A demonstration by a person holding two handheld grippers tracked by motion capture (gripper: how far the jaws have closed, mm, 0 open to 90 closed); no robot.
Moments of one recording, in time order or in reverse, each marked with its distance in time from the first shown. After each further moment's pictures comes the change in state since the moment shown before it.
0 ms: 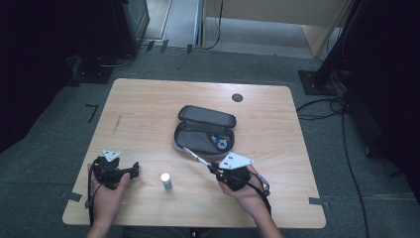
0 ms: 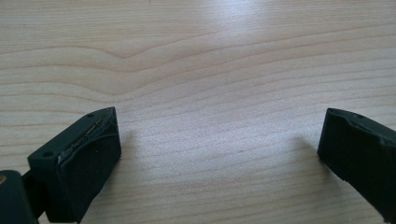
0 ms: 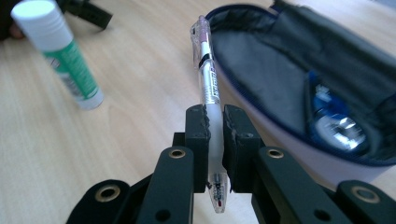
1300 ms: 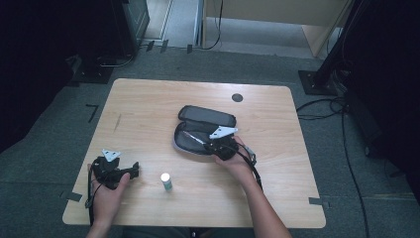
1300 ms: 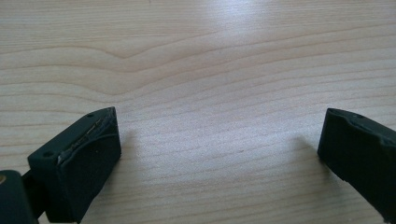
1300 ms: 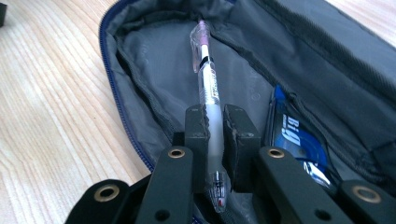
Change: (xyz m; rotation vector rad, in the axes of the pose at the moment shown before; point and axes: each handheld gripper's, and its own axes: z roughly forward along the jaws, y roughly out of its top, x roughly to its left) left arm 0.000 0.000 0.000 0.001 0.000 0.002; right arm -0.060 0.022 0.080 0.123 -0.004 0.058
